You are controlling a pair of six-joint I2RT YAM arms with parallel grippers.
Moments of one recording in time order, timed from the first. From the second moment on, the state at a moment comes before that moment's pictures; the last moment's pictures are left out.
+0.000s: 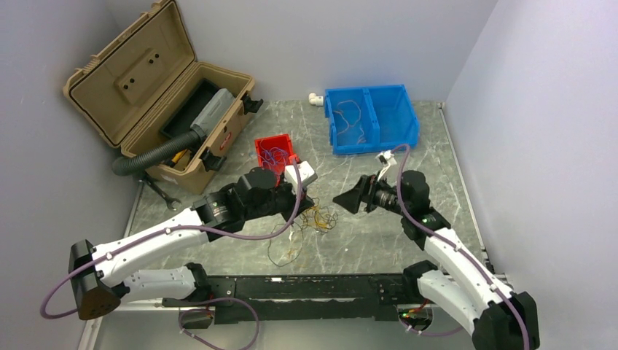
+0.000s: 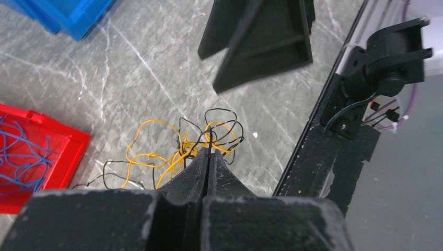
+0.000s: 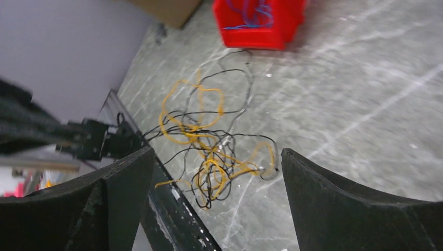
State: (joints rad) left arm -1.02 1.08 0.96 -0.27 0.06 -0.11; right arm 0.33 0.86 0.51 -0.01 -0.57 0.55
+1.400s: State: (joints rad) left arm -1.00 1.03 1.03 -0.30 -0.13 -0.13; right arm 0.62 0.60 0.42 -0.34 0.67 0.81
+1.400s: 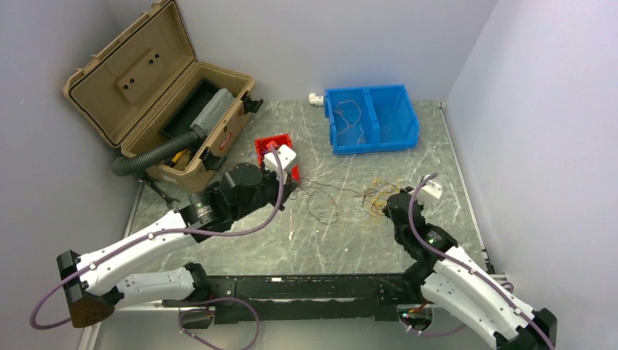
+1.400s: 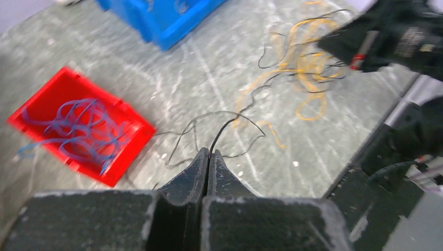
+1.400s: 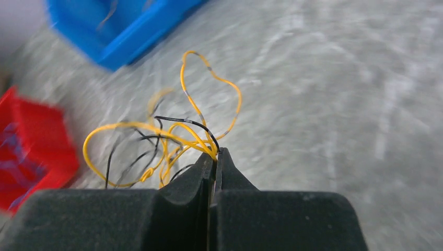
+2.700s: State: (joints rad) left arm -0.75 0.76 0.89 -0.61 -0.58 -0.46; right arm 0.01 0.83 0.55 -0.61 0.57 0.87
